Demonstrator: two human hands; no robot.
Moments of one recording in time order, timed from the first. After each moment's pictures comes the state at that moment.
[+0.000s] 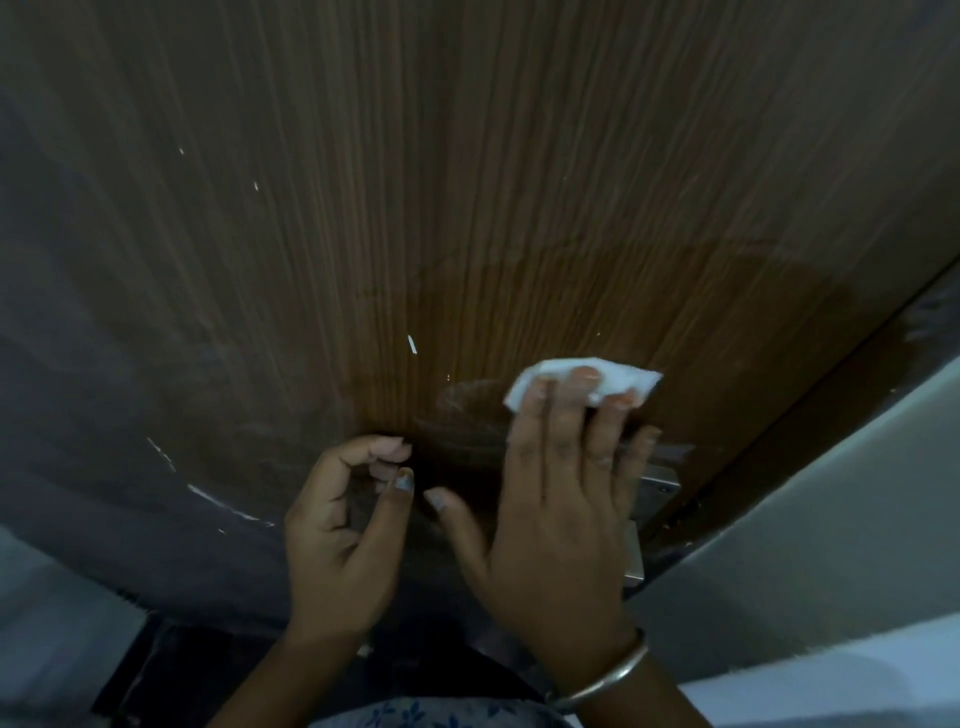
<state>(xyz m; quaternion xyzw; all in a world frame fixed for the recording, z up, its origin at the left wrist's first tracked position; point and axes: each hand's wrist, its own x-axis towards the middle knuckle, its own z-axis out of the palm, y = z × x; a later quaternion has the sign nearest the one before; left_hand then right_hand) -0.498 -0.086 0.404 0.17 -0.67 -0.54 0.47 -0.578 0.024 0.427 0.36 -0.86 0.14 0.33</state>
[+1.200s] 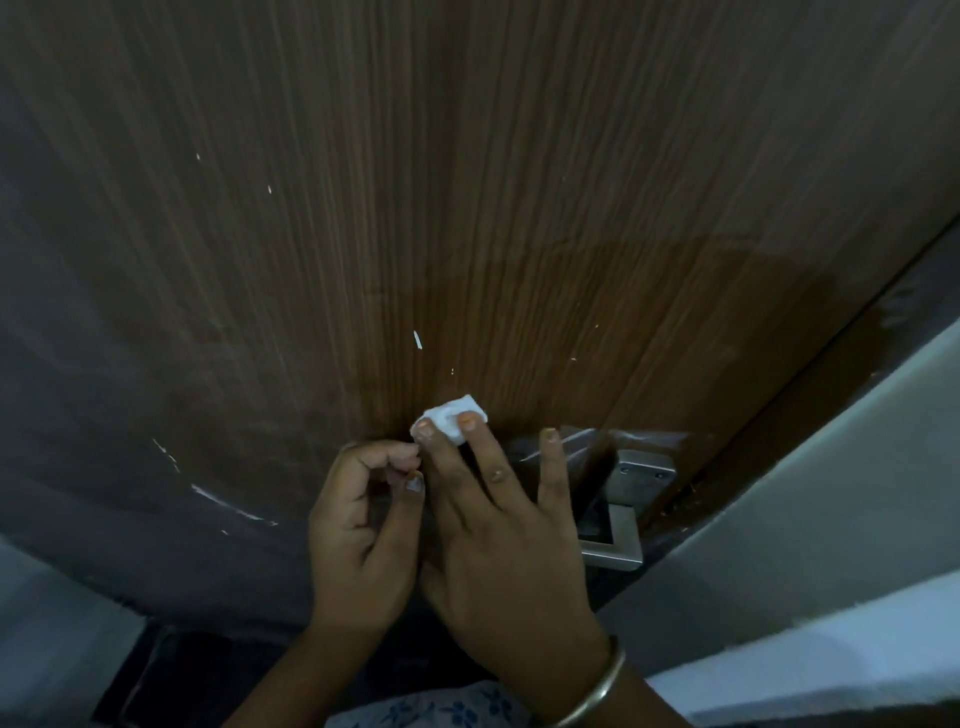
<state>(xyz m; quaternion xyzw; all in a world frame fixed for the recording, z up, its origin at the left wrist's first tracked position) -0.497 -0.082 0.402 0.15 -0.69 -0.55 0.45 -0.552 0.020 0.425 0.50 -0.84 0.03 0.20</state>
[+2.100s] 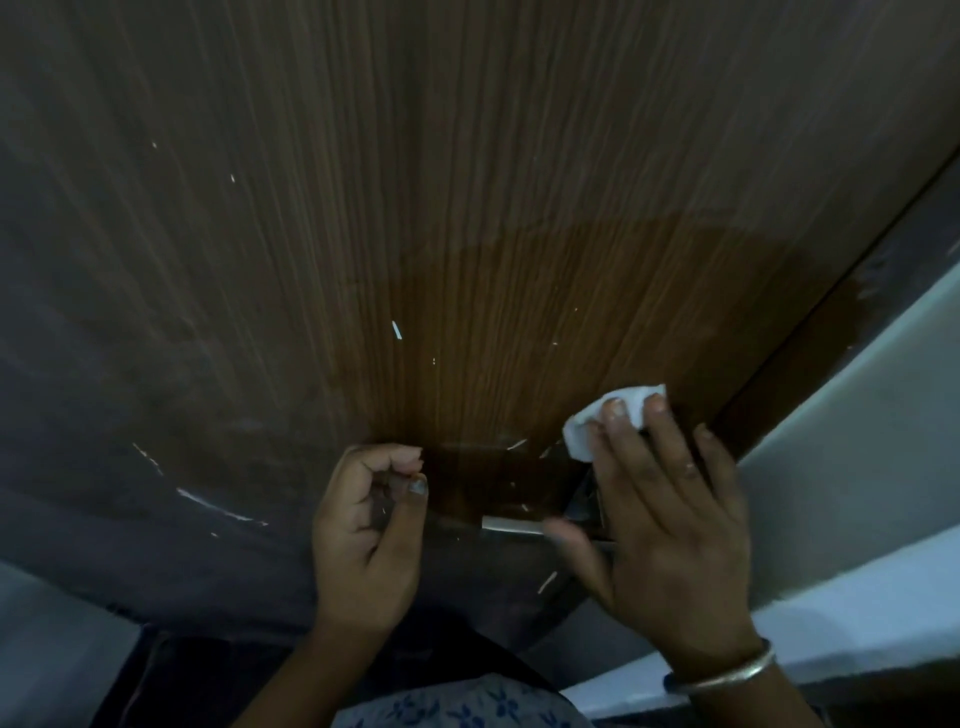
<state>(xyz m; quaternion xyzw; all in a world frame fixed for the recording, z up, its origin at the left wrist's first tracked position) -0.499 -0.072 0.396 0.15 -0.69 -0.56 0.44 -0.602 0.100 0.425 0.43 -0.80 0.08 0.41</state>
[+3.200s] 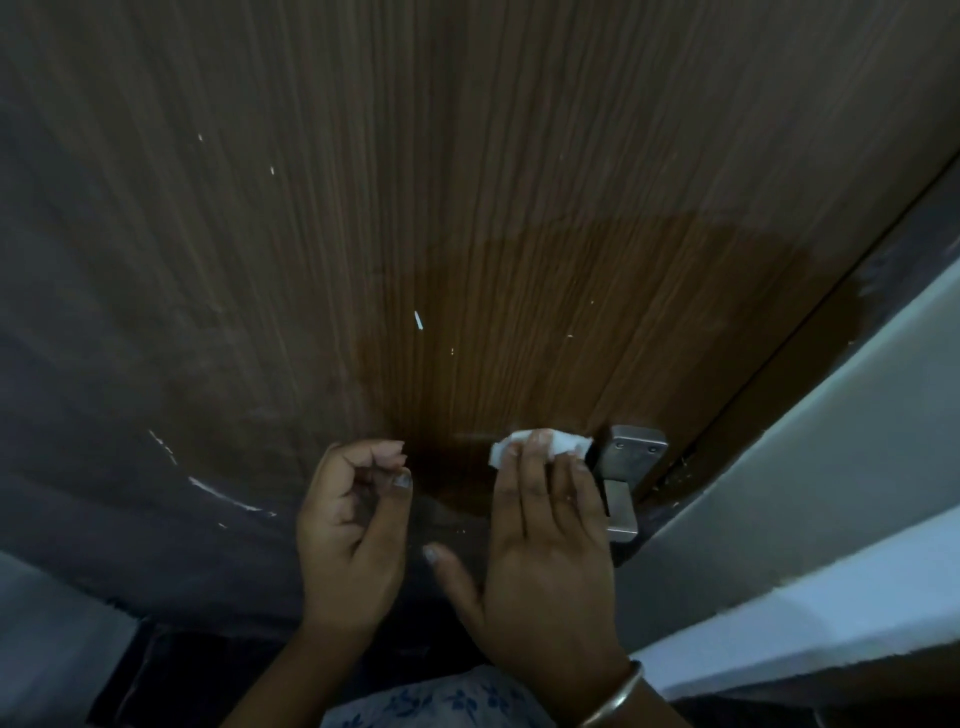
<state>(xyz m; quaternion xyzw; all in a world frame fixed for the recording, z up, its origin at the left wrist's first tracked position) -0.485 -0.082 0.392 0.17 -0.66 -0.57 0.45 -0.539 0.044 0.402 0.36 -0.90 0.06 0.22</state>
